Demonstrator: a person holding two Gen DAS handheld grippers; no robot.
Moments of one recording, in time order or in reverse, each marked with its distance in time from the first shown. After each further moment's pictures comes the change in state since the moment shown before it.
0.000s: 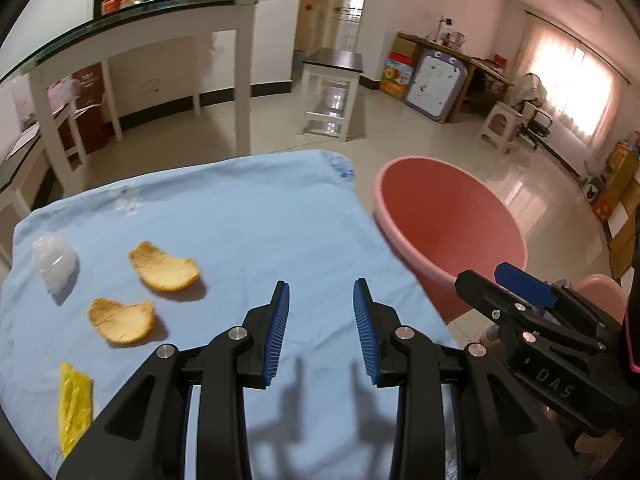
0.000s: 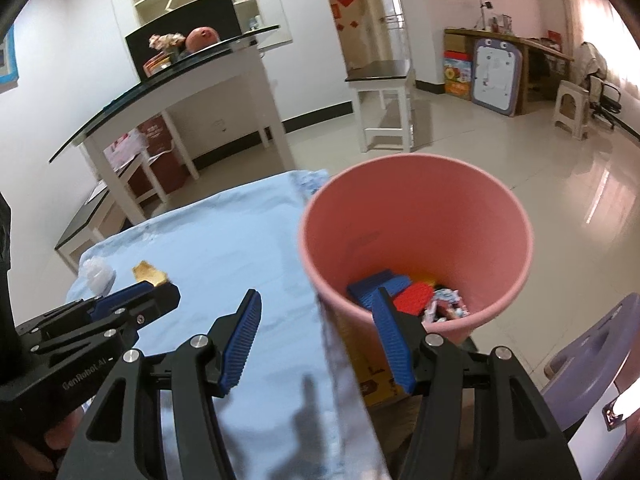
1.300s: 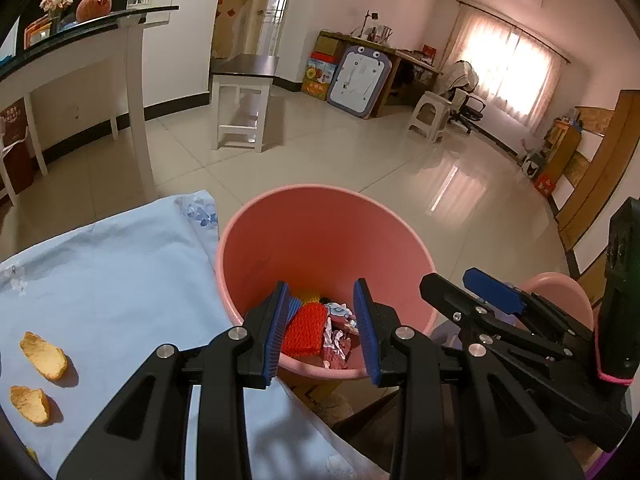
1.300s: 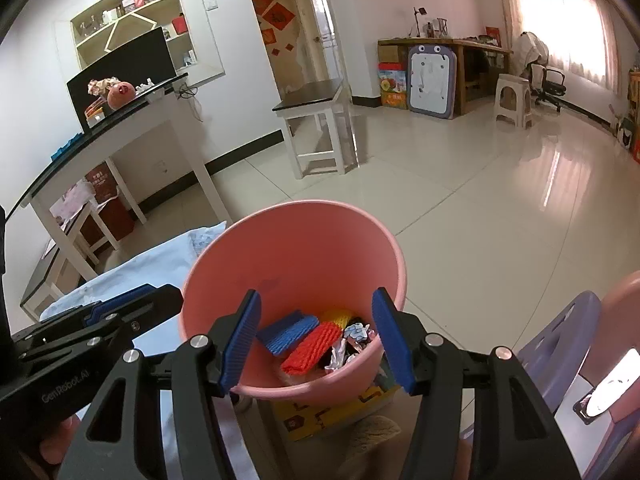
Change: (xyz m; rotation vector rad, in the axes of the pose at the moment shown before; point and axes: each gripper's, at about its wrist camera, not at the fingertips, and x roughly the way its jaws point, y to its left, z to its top) left arm 0.053 -0.101 0.051 0.137 -0.010 -0.252; right arm -0.023 -0.097 0.028 0.139 -0.098 -0.175
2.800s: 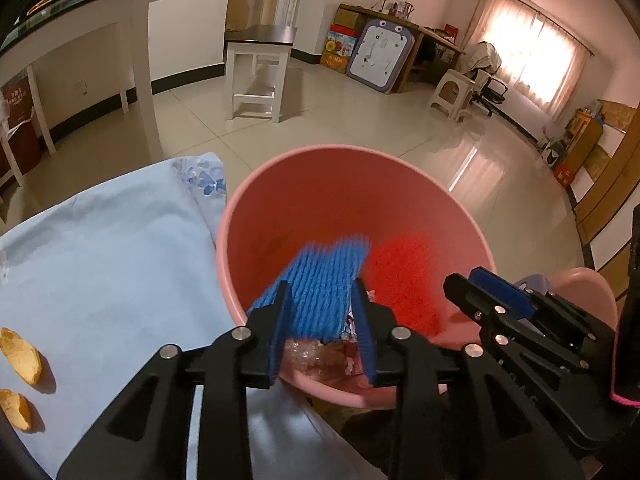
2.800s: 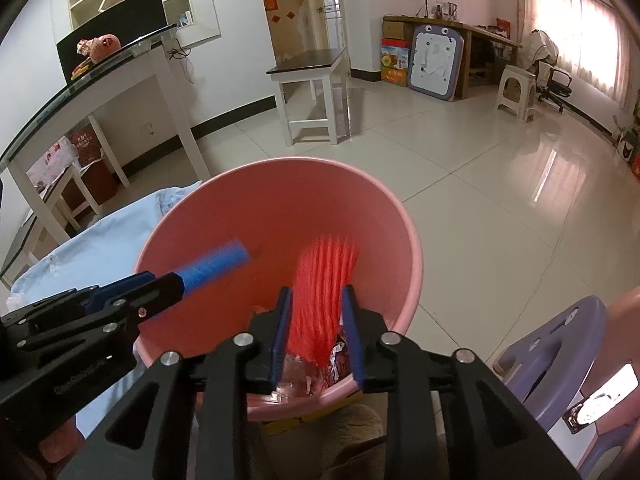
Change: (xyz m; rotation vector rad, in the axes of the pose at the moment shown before) left arm 0.051 0.013 -0.003 -0.035 0.102 0.060; right arm 0.071 0.014 -0.005 -0.063 0.116 -0.064
